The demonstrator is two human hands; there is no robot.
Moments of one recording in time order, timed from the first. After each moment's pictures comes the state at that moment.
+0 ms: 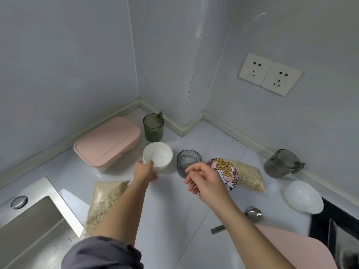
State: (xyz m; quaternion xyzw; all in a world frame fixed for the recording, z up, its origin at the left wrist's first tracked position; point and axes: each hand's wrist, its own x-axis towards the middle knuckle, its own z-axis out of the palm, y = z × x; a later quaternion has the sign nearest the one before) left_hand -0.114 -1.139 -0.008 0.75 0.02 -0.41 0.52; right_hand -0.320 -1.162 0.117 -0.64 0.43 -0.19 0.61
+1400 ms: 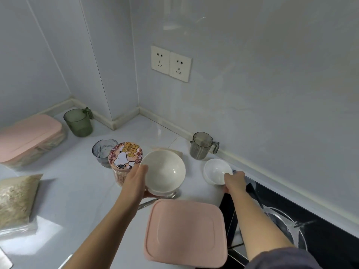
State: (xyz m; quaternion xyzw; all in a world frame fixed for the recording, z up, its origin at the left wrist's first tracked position) left_hand -0.428 -1.158 0.119 0.68 -0.17 -0.42 0.58; right_hand -0.652 -1.359 0.014 -0.44 0.76 -0.20 0.43
